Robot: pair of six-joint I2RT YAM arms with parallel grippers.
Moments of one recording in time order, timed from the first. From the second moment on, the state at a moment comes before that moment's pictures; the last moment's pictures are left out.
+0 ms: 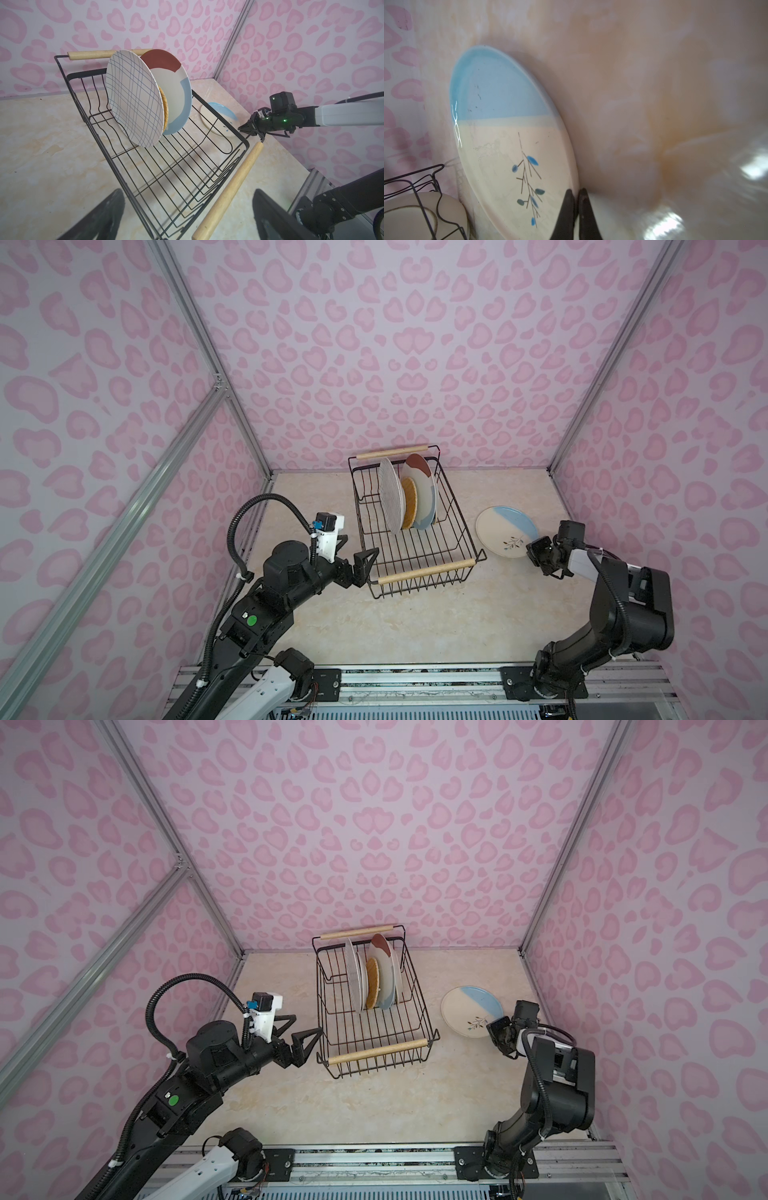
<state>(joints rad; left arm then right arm) -0.56 0.67 0.87 -0.50 0.15 -0.27 -0.33 1.57 0.71 -0.15 -0.27 0.87</state>
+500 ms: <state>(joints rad) -0.56 0.69 0.87 -0.50 0.17 -0.29 -0.35 1.42 0.58 -0.18 -0.30 0.83</state>
